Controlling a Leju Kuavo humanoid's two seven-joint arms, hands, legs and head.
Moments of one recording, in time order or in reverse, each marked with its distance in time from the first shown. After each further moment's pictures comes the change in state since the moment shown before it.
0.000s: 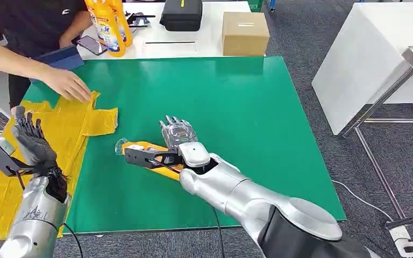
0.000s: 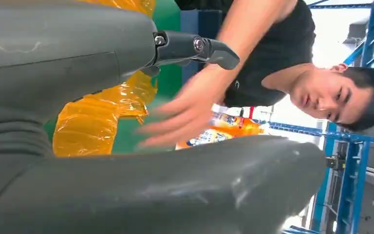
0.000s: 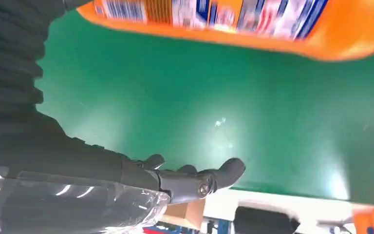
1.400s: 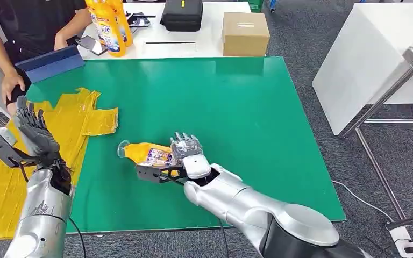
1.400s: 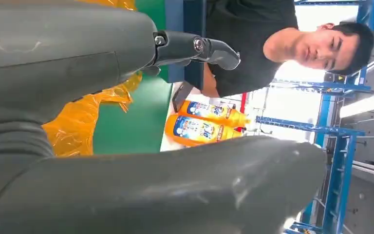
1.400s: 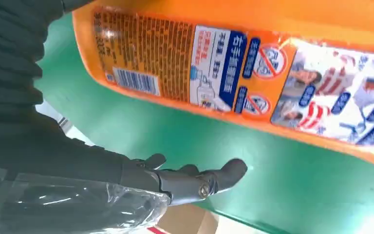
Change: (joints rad) left arm -0.025 -0.084 0.080 -0.102 -0.106 -0.014 0.072; right arm 0.043 -0.005 0.100 0.062 0.004 0.061 0.071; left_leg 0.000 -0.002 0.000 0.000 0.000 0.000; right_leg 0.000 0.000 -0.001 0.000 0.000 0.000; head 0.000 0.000
